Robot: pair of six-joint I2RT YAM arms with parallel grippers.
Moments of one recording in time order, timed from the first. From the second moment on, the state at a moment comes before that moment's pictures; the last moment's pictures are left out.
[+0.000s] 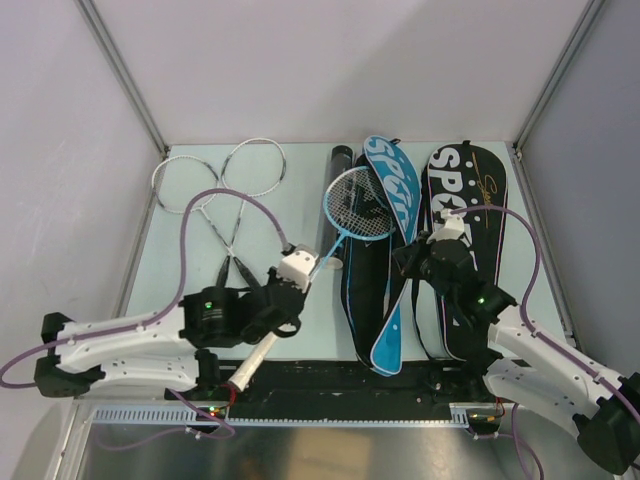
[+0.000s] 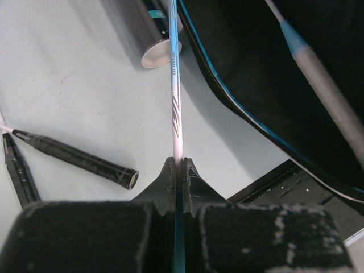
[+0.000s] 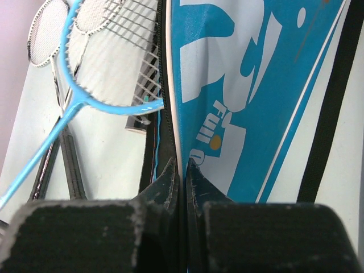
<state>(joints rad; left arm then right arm) -1.35 0.92 0.96 -0.77 -0.65 -0.50 0.66 0.85 0.59 -0.12 0.24 0.66</state>
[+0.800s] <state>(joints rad) -1.28 1.46 1.16 -0.36 -0.64 -0.62 0.69 0.80 0.59 -0.13 0.17 0.69</state>
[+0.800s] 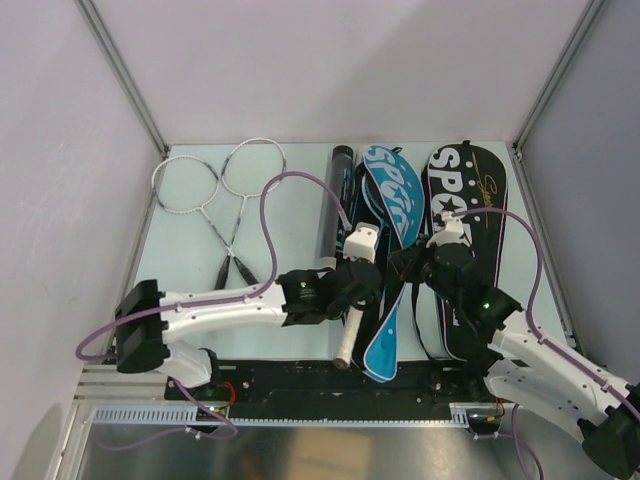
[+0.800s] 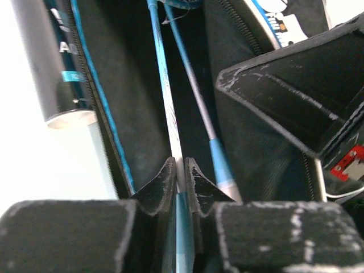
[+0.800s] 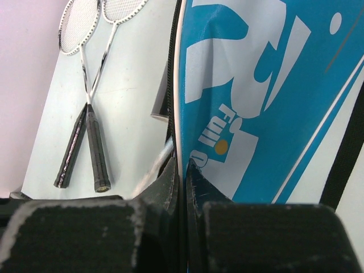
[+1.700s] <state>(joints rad) -1.08 1.47 0.94 -0.22 0.10 -0.81 0.66 0.73 0.56 -0.16 0.09 0.64</state>
